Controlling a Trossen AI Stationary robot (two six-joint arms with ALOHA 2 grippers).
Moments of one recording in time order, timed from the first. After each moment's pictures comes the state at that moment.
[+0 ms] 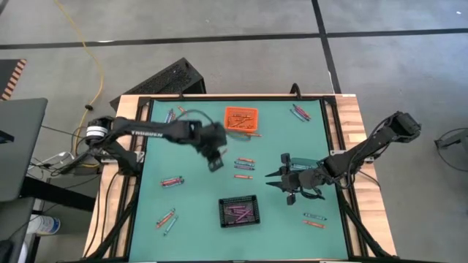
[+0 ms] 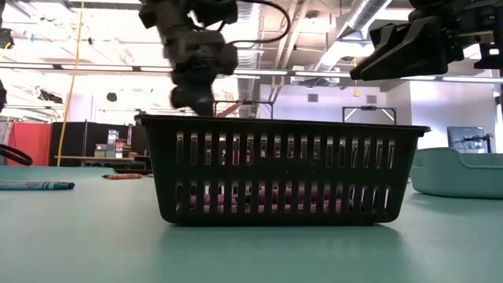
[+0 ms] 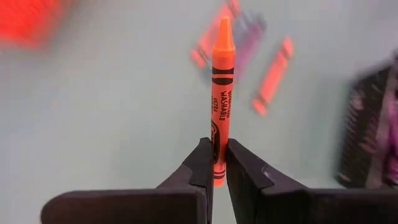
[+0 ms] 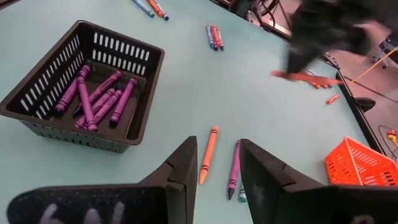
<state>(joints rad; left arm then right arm) 0.17 1.61 1.18 -0.56 0.08 -0.28 0.46 1.18 0.53 0.17 0.48 -0.18</state>
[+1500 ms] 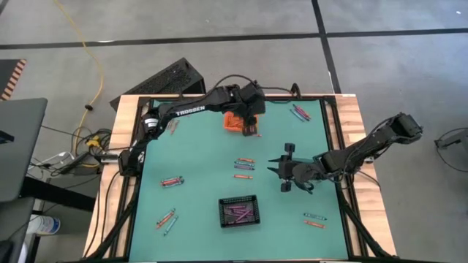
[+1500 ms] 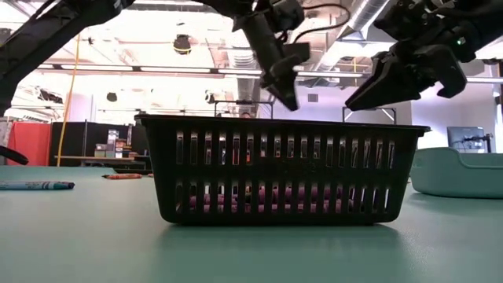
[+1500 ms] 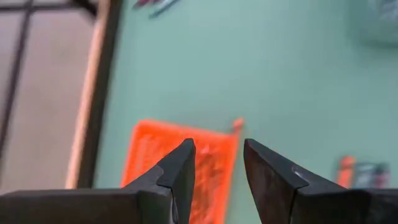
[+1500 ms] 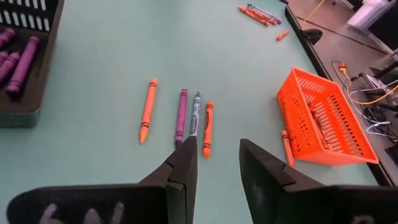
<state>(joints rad) 0.32 2.20 2.17 -0.84 -0.03 0.27 0.36 1.18 0.53 0.02 0.61 -0.03</state>
